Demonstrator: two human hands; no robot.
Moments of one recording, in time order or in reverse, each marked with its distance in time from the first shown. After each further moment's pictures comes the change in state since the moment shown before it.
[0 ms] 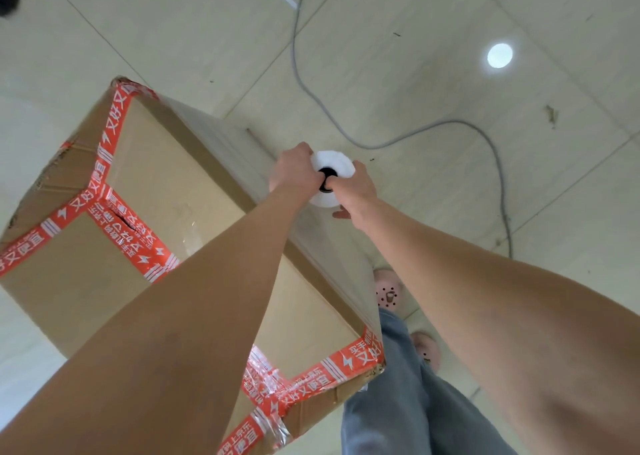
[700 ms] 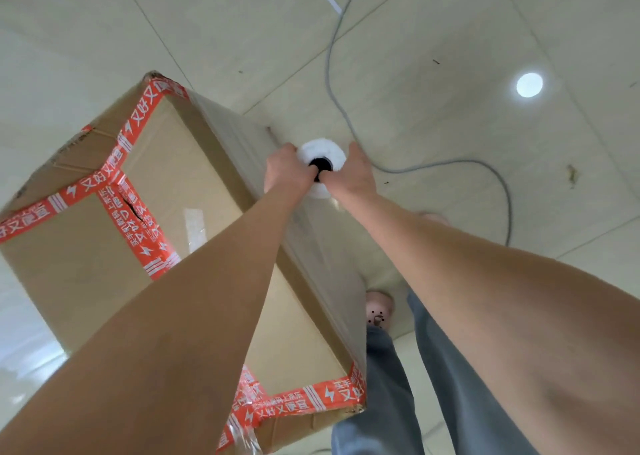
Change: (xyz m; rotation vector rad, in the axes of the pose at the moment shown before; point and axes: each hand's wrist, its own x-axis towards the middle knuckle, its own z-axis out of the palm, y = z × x) left_hand 0.035 -0.014 -0.031 -0.301 0.141 -0.250; right_hand 0.030 -0.066 0.024 -0.506 -0.023 -0.246
